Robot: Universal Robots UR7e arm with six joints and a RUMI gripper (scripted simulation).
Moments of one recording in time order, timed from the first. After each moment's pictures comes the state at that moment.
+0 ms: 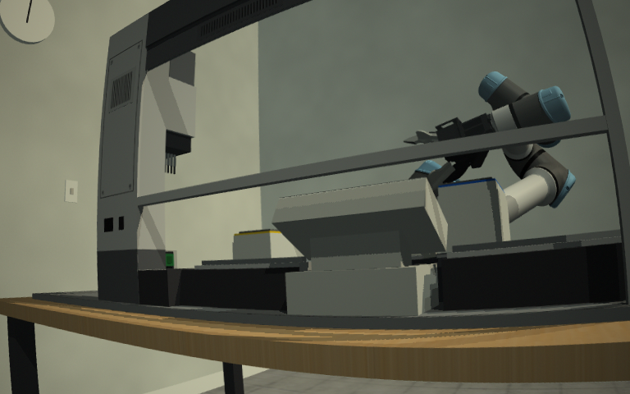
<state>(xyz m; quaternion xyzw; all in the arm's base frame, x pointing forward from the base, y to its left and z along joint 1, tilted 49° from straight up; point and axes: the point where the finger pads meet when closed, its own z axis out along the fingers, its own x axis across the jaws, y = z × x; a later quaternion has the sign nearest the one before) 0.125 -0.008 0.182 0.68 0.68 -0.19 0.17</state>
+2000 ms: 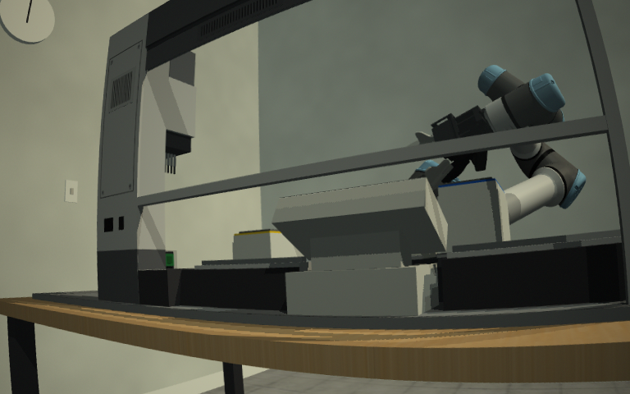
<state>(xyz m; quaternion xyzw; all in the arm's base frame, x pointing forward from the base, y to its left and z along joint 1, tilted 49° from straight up) 0.119 -0.002 0.179 0.76 0.61 -0.19 0.14</state>
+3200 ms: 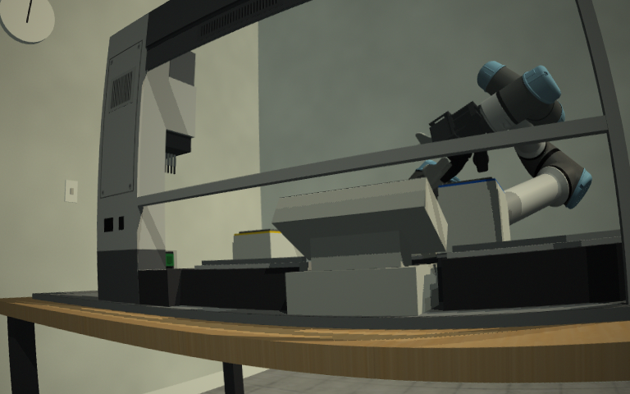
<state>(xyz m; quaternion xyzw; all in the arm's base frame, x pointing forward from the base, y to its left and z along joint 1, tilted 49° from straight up) 0.116 0.002 0.179 0.80 0.56 -0.20 0.11</state>
